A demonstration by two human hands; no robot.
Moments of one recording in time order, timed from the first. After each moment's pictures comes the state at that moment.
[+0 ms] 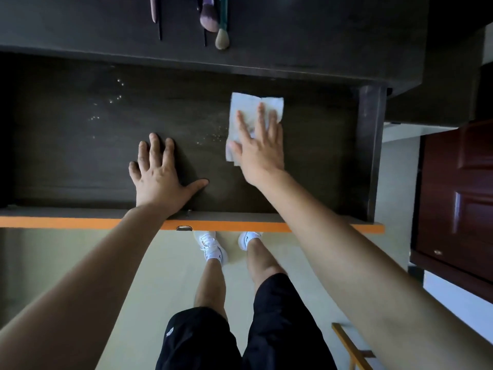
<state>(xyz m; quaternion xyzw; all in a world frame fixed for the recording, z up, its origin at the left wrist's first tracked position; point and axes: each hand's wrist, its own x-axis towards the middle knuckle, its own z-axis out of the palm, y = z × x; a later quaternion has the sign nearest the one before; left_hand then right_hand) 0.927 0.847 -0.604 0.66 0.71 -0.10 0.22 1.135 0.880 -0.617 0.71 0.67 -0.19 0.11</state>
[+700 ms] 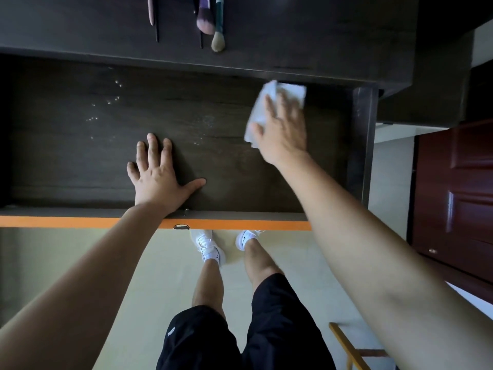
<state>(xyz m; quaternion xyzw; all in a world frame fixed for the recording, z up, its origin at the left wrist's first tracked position) 0.930 0.846 -0.605 0.65 0.72 -0.10 0.23 1.184 0.913 -0.608 0.74 0.65 -0.16 0.11</state>
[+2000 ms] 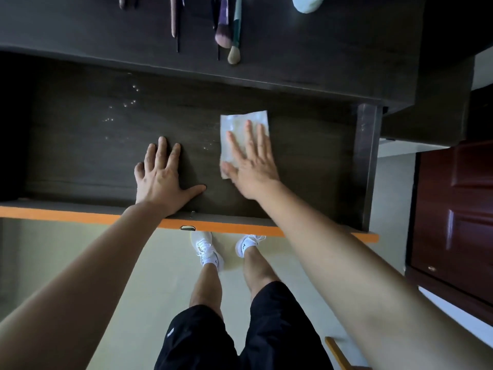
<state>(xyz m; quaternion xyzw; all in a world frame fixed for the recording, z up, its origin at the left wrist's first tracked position) 0.918 0.849 -0.594 0.67 0.69 -0.09 0.24 1.128 0.870 -0.612 0.62 0.73 -0.23 0.16</state>
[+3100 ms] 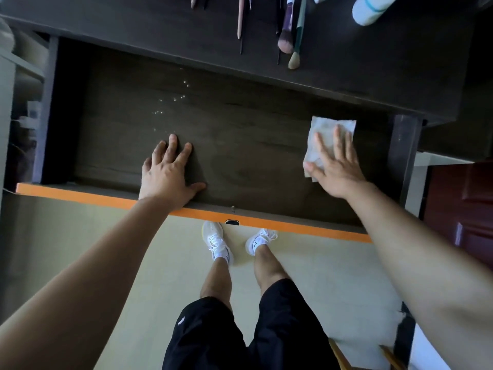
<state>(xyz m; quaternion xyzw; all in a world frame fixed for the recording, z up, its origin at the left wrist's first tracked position) 0.841 0.847 -0.586 0.67 0.70 -0.12 0.24 1.218 0.872 -0.606 0.68 0.65 -0.24 0.23</state>
